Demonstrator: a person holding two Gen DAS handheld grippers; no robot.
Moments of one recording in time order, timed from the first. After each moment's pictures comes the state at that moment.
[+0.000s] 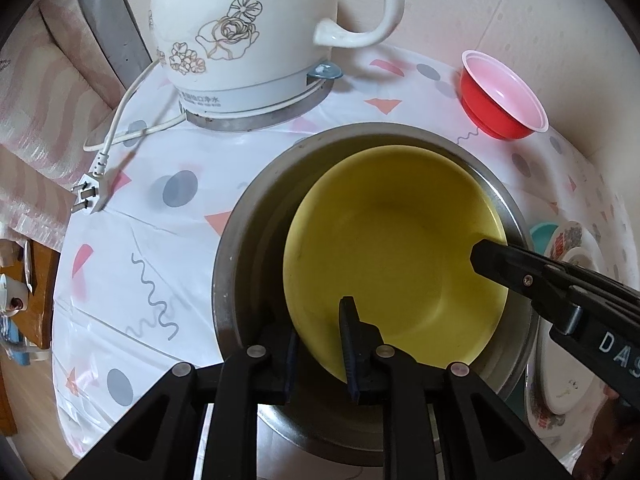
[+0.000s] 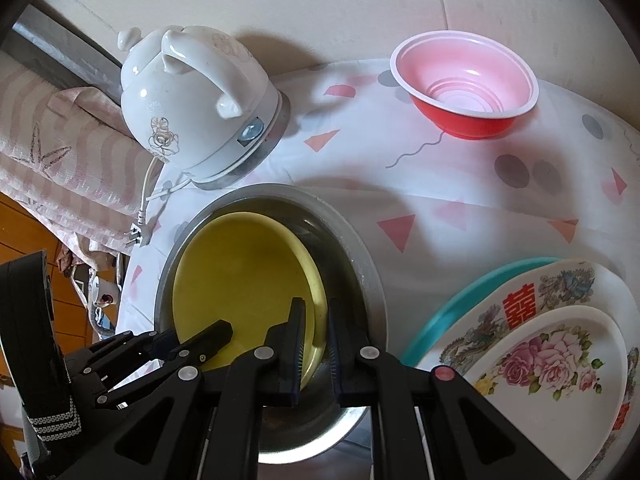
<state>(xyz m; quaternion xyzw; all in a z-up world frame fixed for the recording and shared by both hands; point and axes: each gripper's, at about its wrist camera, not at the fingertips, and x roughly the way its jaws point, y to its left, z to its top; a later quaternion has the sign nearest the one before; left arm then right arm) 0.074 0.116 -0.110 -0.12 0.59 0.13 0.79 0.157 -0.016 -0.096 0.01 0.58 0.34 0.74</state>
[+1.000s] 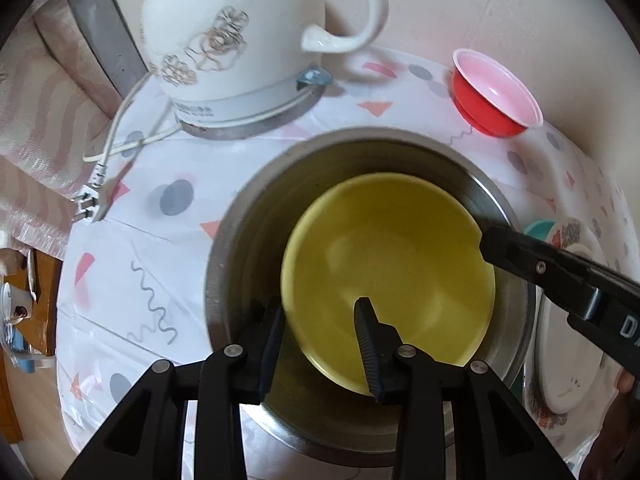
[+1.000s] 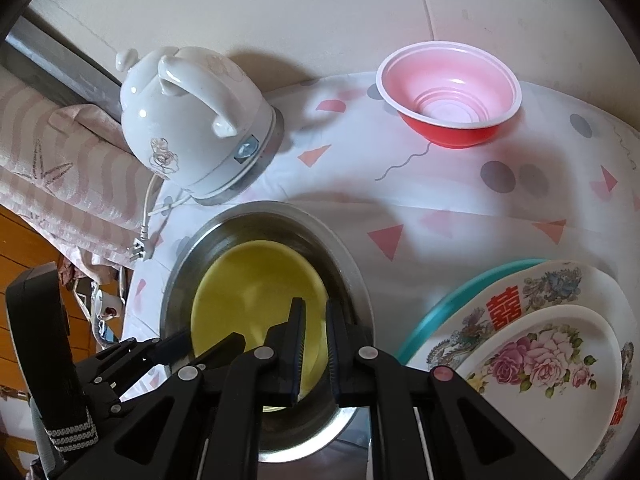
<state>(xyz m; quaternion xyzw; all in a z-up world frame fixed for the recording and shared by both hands) 0.081 0.110 -0.107 -0.11 0.59 0.14 0.79 0.160 -0.026 -0.087 0.03 0.57 0.33 0.75</state>
